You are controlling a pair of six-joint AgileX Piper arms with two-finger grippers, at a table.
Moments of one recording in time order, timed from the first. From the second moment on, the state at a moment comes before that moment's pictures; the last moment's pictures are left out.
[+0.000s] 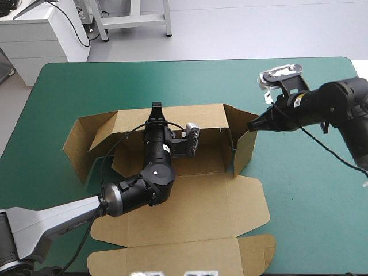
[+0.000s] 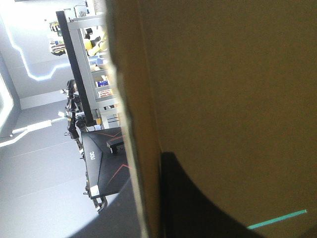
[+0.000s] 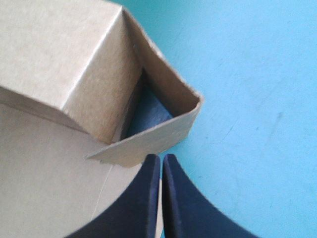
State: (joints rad) left arm -1.00 1.58 -1.09 1.45 0.98 -0.18; right arm 0.28 1.36 -1.58 0.15 1.24 -0.11
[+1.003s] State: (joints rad) left arm -1.00 1.58 -1.09 1.45 0.98 -0.19; right arm 0.28 1.83 -1.88 0.16 1.24 -0.07
